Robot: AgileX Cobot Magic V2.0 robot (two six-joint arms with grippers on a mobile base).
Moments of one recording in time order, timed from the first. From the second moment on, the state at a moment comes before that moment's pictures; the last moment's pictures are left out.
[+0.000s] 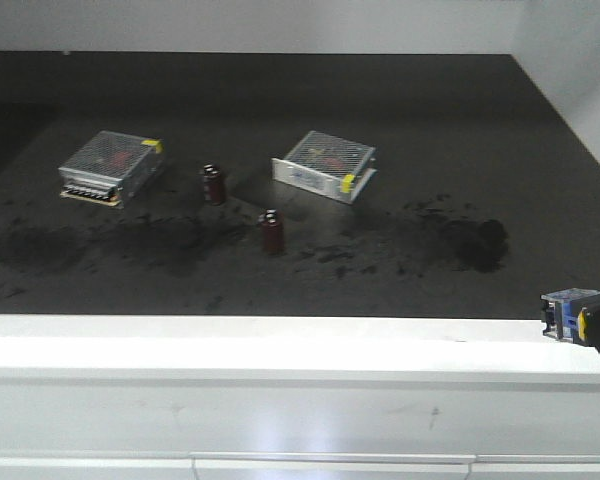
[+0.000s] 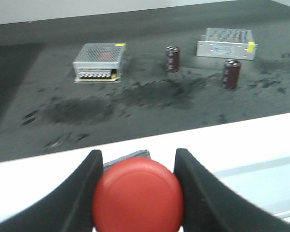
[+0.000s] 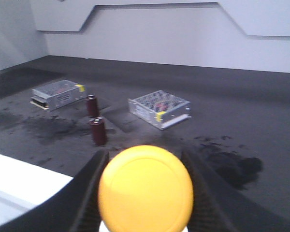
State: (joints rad) left arm -0.23 0.16 -0.45 0.08 0.68 -0.09; right arm 0.36 0.32 -0.39 0.09 0.28 -0.05
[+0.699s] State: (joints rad) left arm -0.23 0.16 -0.45 0.08 0.68 -0.09; right arm 0.36 0.32 -0.39 0.09 0.28 -0.05
